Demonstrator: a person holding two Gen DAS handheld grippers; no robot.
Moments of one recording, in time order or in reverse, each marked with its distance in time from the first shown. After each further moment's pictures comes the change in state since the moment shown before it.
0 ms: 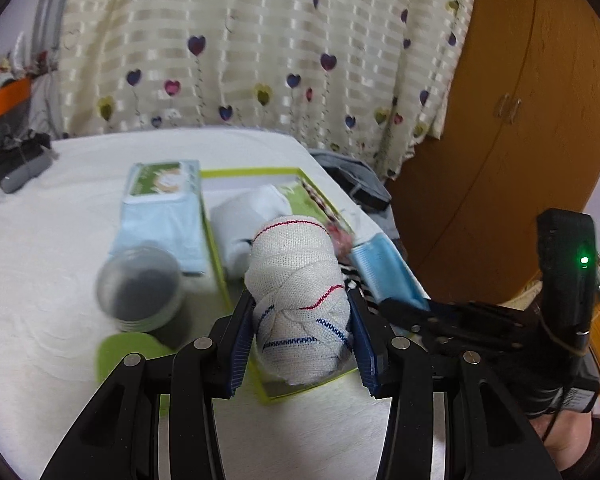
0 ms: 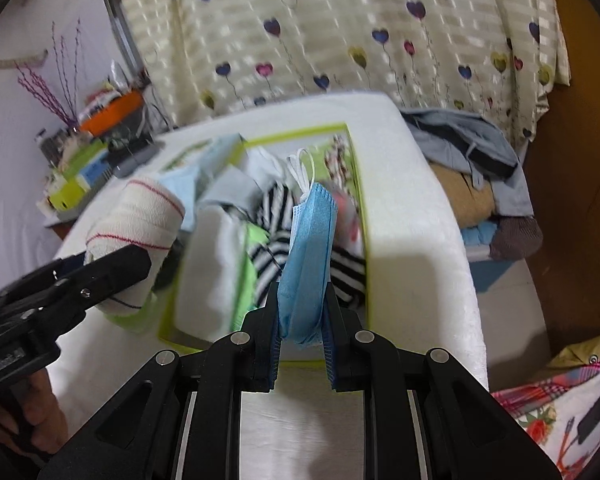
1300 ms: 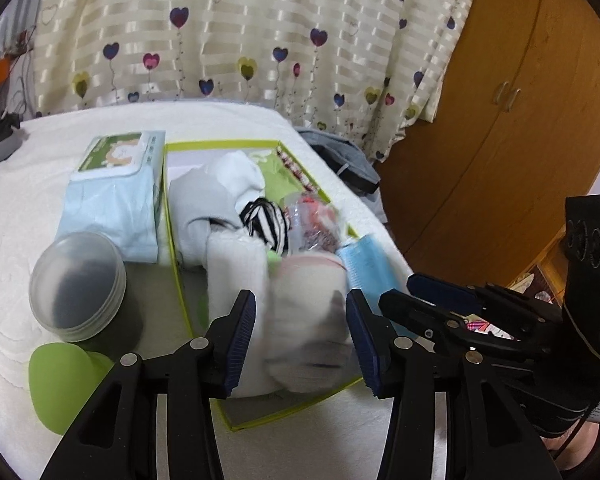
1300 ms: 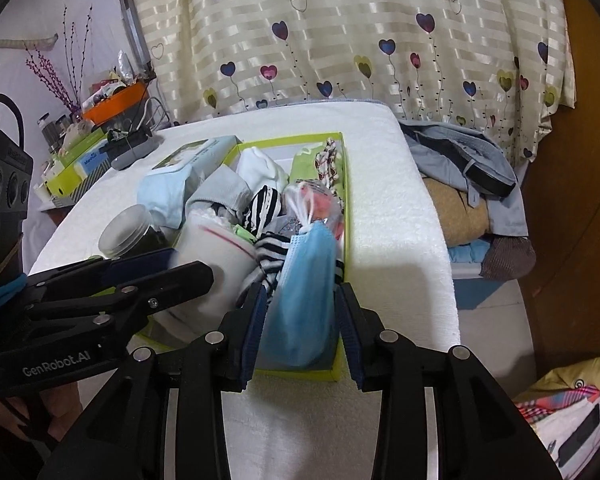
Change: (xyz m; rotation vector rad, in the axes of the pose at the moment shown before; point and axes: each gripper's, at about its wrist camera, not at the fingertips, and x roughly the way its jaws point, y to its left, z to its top) left arm 0.040 -0.004 0.000 -0.011 0.055 -0.060; right arm -0.006 -0.008 0.004 -0.070 -0.037 -0.014
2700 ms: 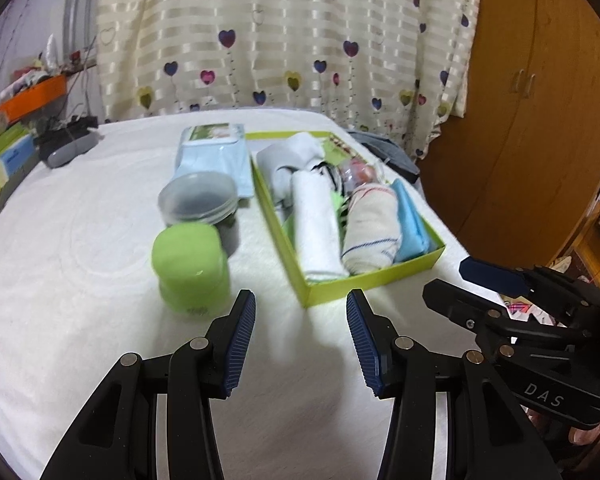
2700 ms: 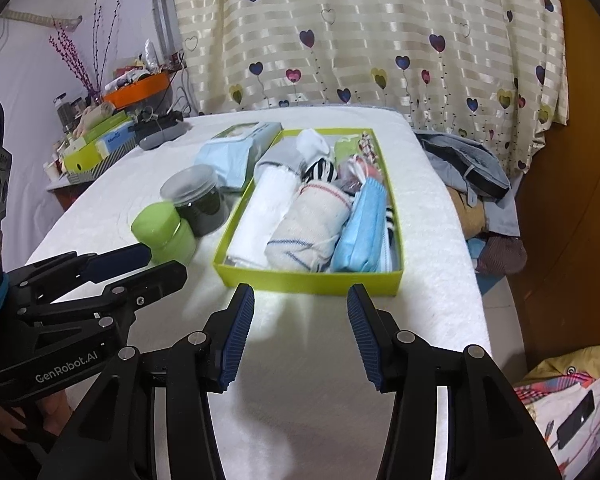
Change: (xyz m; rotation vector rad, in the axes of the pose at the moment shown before) left arm -0.080 0.004 -0.073 0.020 -0.038 0.216; right arm -0.045 0.063 -0.054 -0.063 -0.027 -0.032
